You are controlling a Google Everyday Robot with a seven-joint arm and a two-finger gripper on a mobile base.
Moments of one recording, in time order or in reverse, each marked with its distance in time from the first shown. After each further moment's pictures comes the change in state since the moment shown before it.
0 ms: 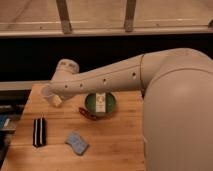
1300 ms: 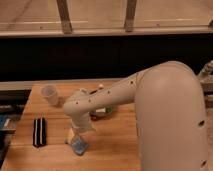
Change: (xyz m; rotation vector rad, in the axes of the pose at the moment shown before) arm 0.217 0.046 0.052 -0.129 0.606 0.211
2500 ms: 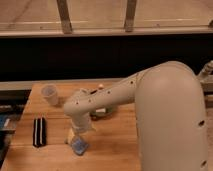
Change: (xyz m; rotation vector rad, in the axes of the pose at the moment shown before) arm 0.002 0.001 0.003 -0.016 0.006 0.008
